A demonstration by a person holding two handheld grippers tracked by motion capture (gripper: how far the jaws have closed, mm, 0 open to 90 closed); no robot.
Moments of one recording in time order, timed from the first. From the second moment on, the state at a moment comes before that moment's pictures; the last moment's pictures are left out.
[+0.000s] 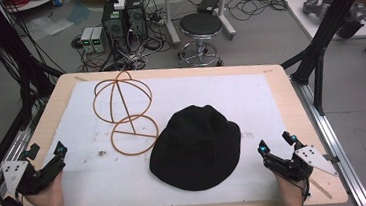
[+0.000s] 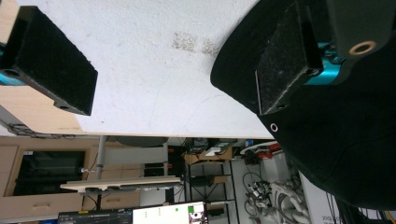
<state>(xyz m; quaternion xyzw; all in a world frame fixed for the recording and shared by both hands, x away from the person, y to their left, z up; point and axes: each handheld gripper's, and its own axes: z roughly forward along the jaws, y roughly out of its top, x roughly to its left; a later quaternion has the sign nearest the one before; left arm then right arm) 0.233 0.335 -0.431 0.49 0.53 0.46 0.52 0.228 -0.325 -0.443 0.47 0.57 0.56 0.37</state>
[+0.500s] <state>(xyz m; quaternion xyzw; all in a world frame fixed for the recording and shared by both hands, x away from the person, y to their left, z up) 0.231 0.335 -0.431 0.49 0.52 0.47 0.51 0.229 -0.322 -0.442 0.46 0.58 0.56 0.37</state>
